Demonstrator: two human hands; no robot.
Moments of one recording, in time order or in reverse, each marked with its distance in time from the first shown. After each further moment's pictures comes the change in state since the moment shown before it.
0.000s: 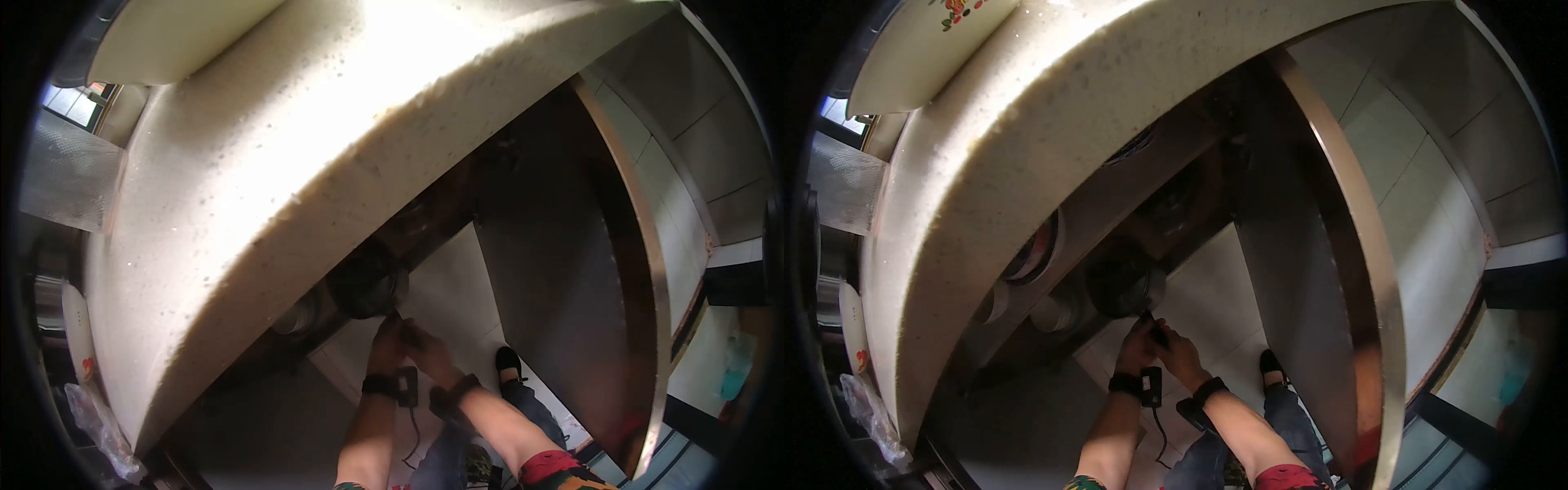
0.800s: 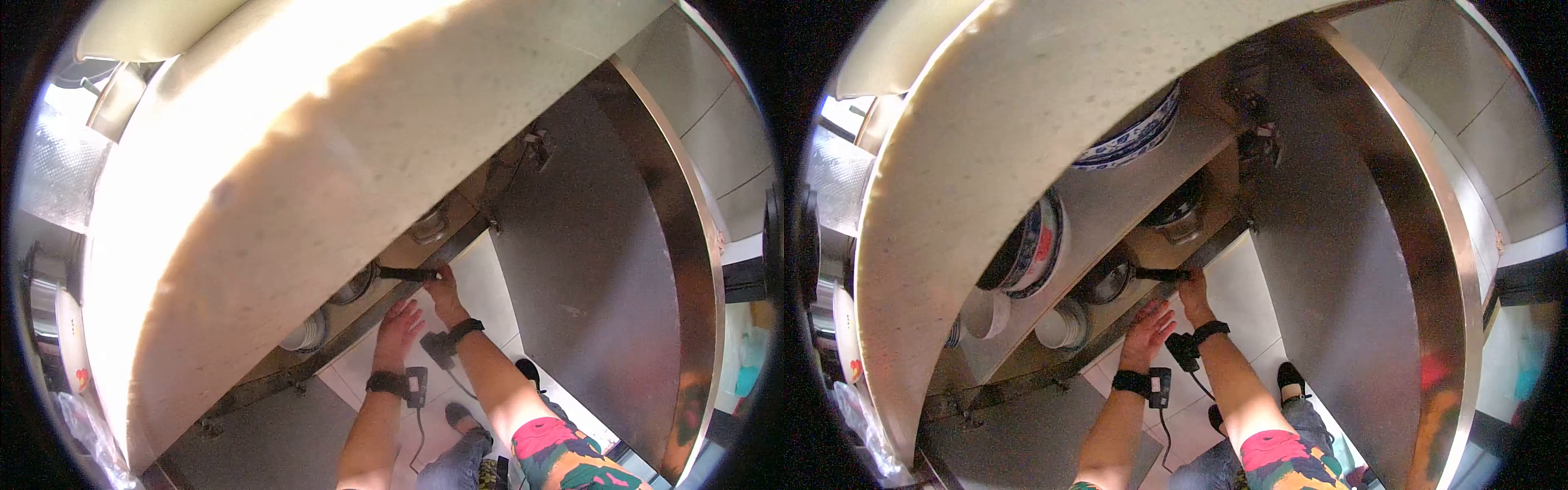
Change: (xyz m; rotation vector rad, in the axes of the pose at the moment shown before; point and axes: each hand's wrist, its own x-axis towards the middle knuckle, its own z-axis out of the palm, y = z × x) left_hand 0.021 0.023 0.019 -0.013 0.039 0.050; right_hand 0.138 0.048 0.019 0.811 0.251 0.261
